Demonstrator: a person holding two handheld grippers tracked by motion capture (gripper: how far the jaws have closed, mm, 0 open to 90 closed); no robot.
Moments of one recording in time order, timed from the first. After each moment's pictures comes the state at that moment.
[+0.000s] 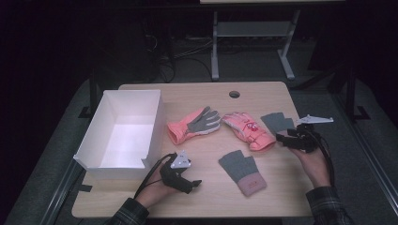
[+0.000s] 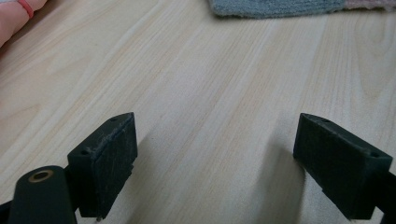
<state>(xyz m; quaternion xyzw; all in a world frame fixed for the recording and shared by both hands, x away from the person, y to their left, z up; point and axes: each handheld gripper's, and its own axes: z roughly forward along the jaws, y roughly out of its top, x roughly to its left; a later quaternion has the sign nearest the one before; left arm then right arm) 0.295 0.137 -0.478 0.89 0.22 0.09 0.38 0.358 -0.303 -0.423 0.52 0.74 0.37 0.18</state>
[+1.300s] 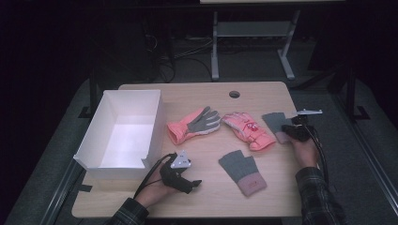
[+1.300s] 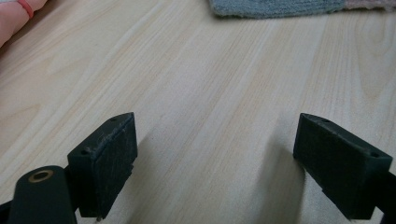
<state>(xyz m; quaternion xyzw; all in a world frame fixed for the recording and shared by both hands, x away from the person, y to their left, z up) 0.296 0.137 -0.478 0.89 0.22 0.09 0.38 0.421 -0.319 -0.470 0.59 0.72 0.31 0.20</state>
